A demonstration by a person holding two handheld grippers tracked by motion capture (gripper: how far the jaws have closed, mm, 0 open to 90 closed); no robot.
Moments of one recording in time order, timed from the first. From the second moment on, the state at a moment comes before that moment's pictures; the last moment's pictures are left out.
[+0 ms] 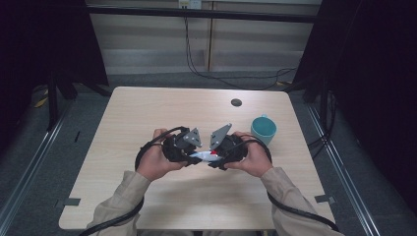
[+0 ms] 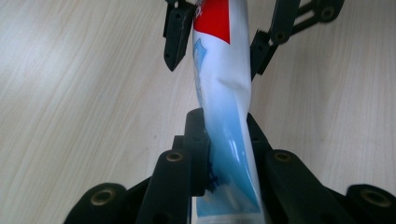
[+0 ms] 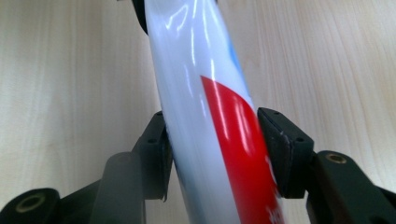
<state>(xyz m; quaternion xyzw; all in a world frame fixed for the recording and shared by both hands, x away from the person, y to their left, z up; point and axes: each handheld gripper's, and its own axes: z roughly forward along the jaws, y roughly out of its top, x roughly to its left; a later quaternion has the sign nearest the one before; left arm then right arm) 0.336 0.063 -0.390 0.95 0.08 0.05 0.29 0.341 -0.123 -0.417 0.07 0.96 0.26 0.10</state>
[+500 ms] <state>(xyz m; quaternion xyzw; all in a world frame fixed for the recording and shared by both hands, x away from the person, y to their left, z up) 0.341 0.074 -0.386 0.93 0.08 0.05 0.35 0.339 -0.128 -0.410 0.07 0.96 0.25 0.09</state>
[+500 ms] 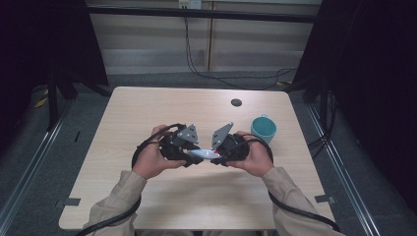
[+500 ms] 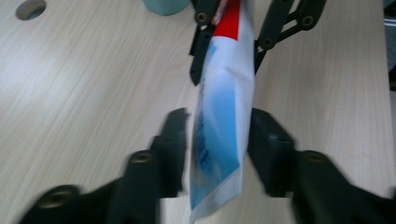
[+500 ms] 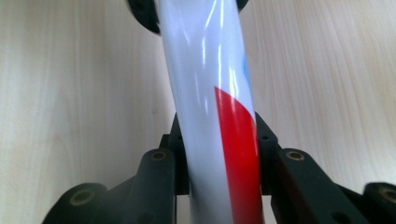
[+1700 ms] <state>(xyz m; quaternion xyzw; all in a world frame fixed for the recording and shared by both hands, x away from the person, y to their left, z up) 0.344 0.141 -0.470 0.91 0.20 0.05 0.36 0.343 -0.178 -0.413 0.18 0.93 0.31 0.08</state>
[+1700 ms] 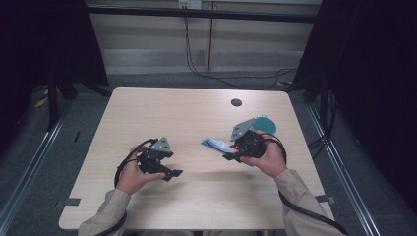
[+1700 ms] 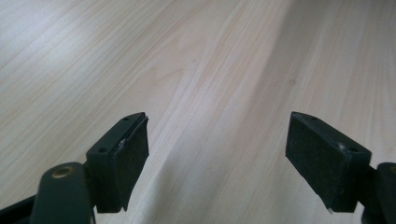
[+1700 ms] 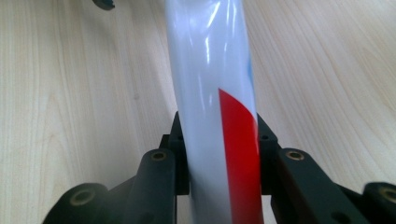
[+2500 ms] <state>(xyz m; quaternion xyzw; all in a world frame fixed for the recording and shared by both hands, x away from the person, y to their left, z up) 0.340 0.148 -0.497 0.91 0.22 0.06 0.34 0.347 -0.196 -0.409 0.23 0.90 0.37 0.08</state>
